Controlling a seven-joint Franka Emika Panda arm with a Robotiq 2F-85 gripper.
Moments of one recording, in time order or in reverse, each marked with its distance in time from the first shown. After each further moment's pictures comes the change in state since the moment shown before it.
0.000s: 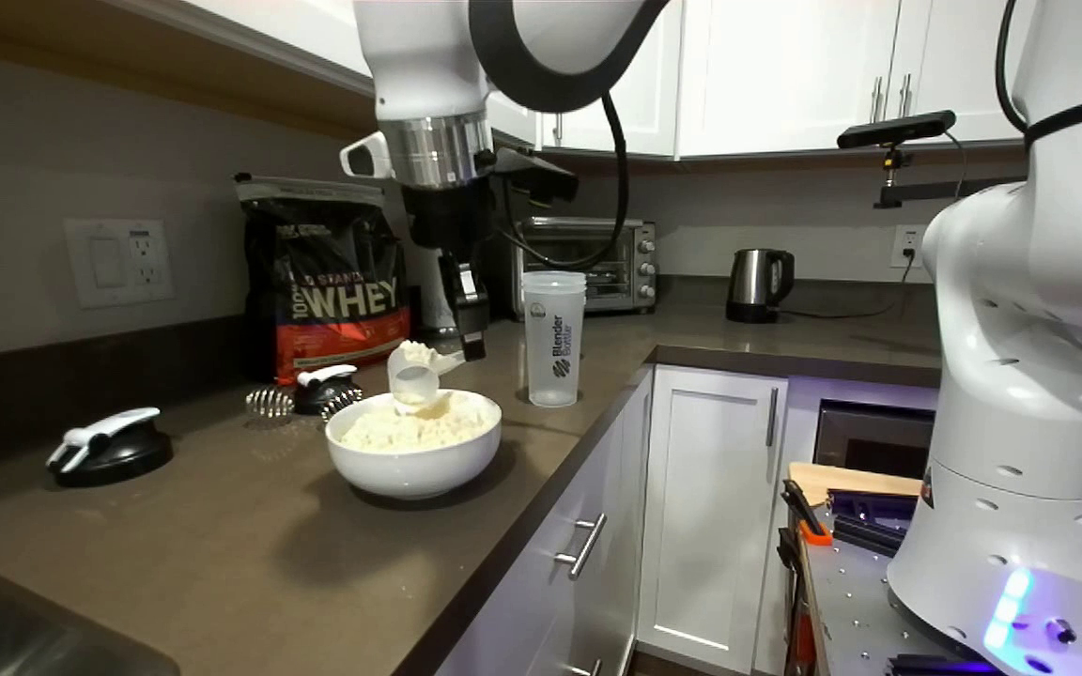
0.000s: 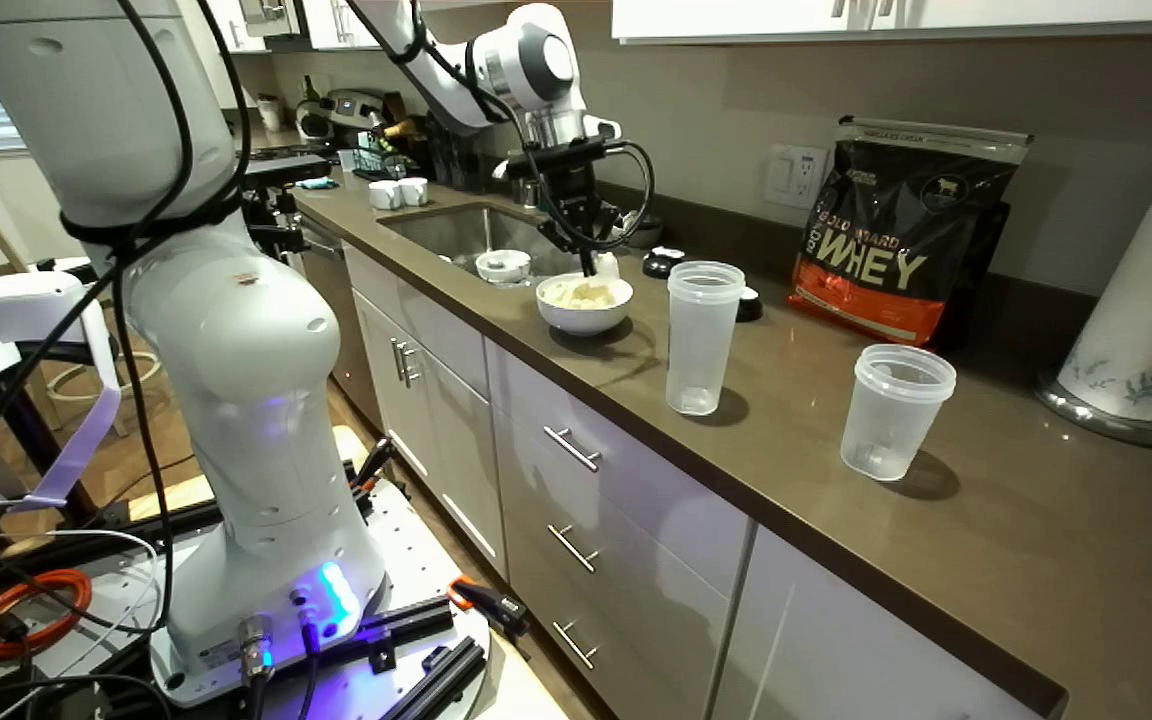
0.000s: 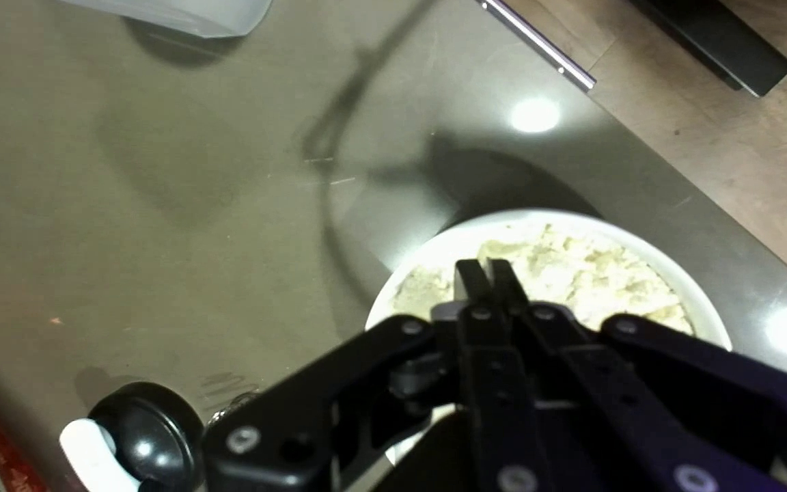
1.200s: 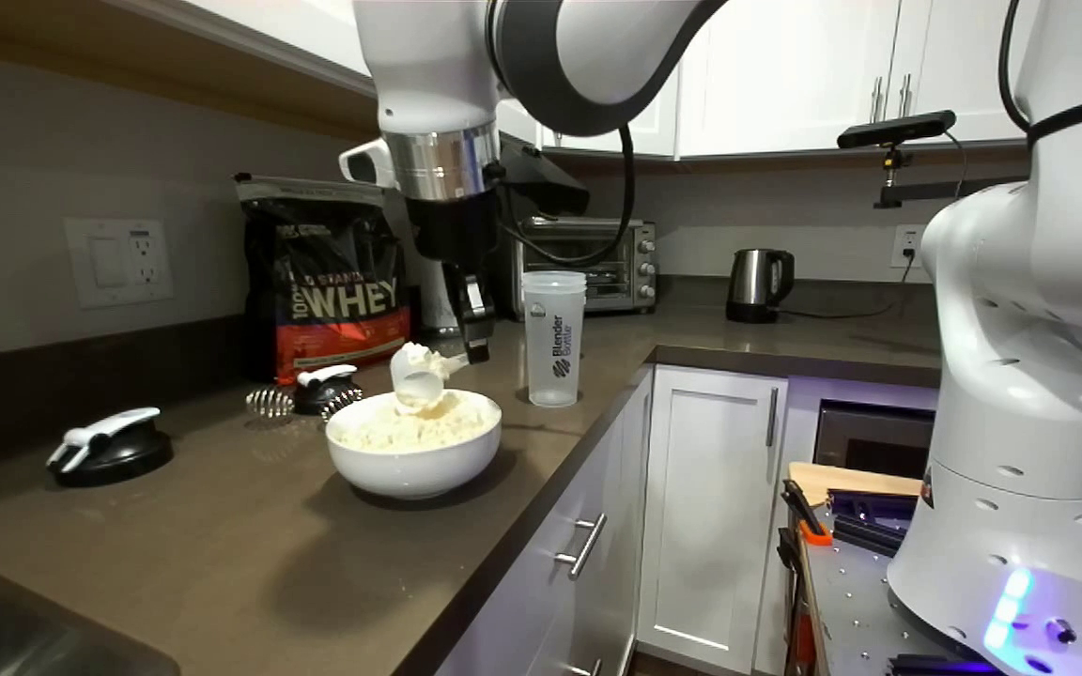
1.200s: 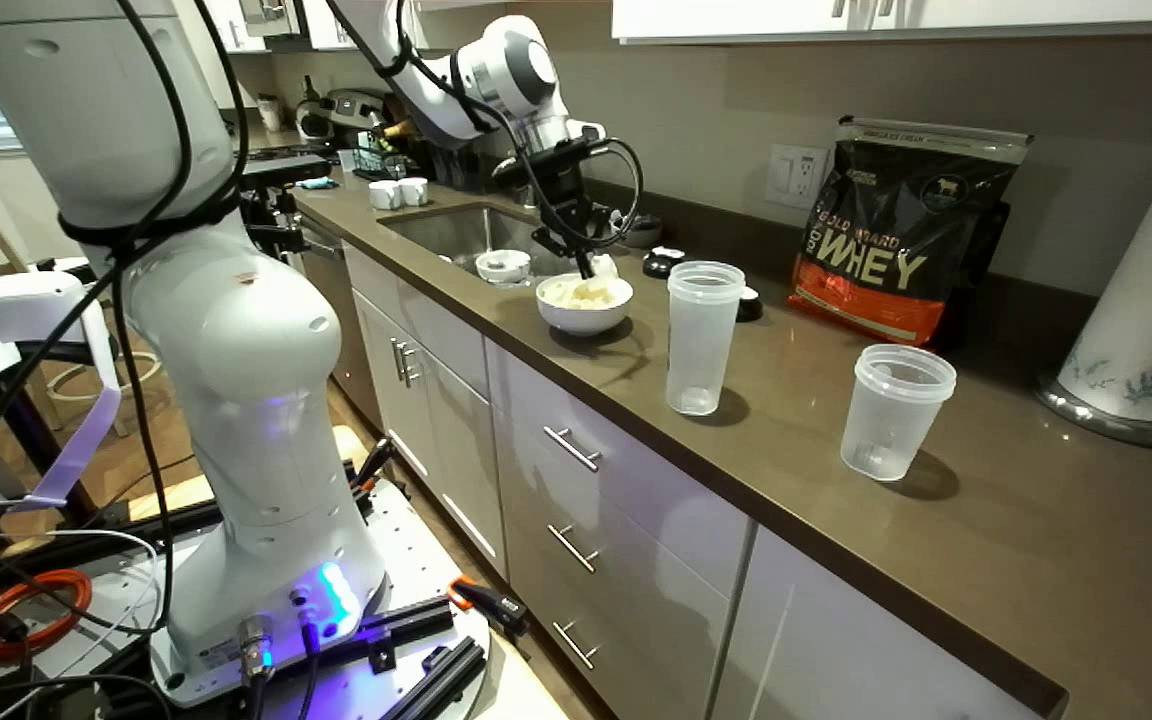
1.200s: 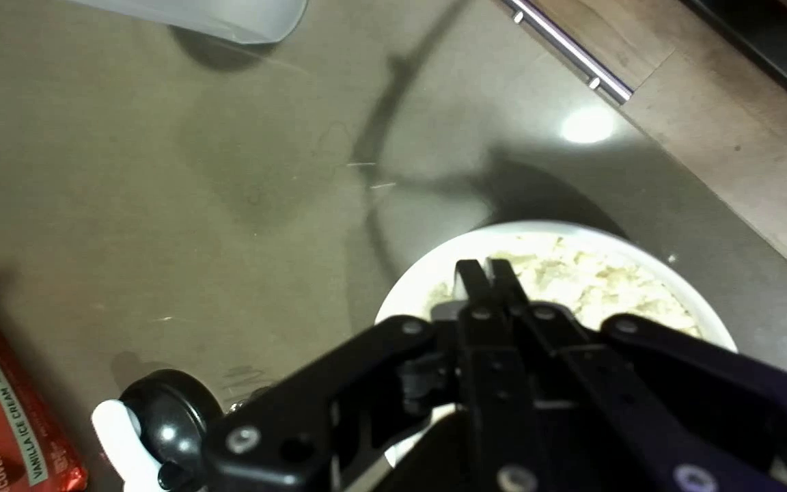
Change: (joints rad) arm 0.012 -0.014 0.032 -0.038 -0.115 0.011 0.095
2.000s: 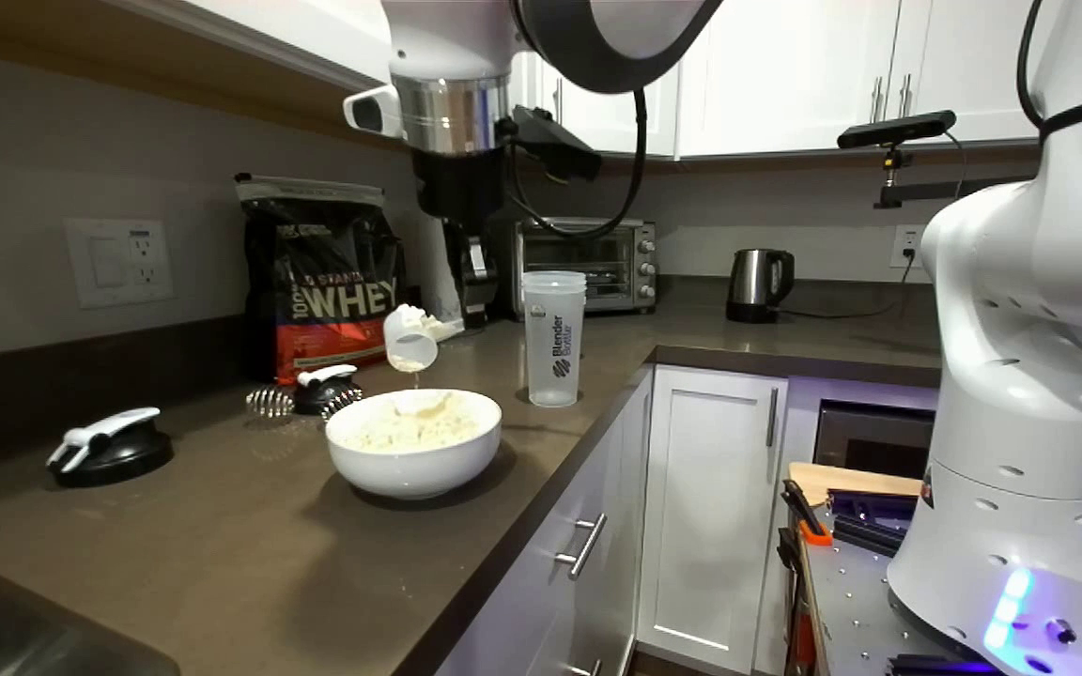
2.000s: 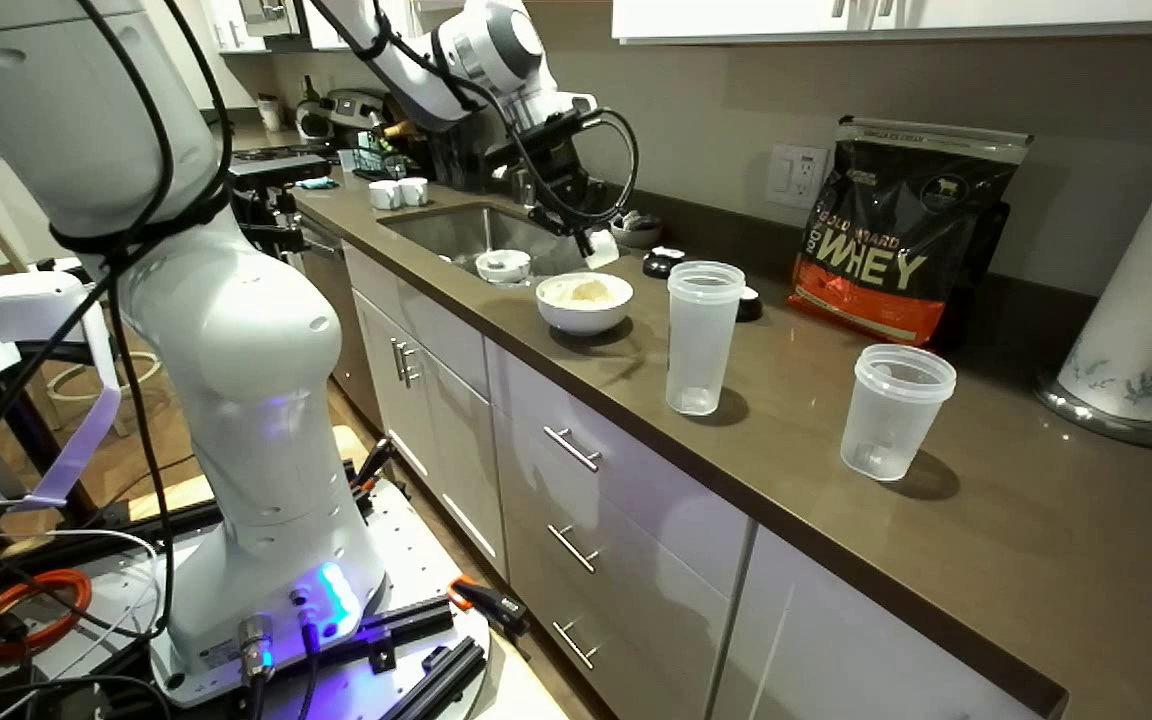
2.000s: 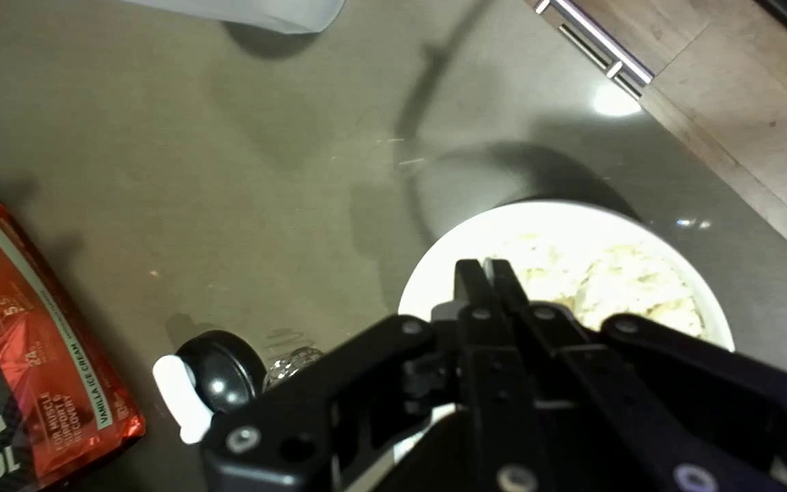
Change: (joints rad) arm 0.003 -0.084 0.012 -0.020 -0.018 0.000 0.006
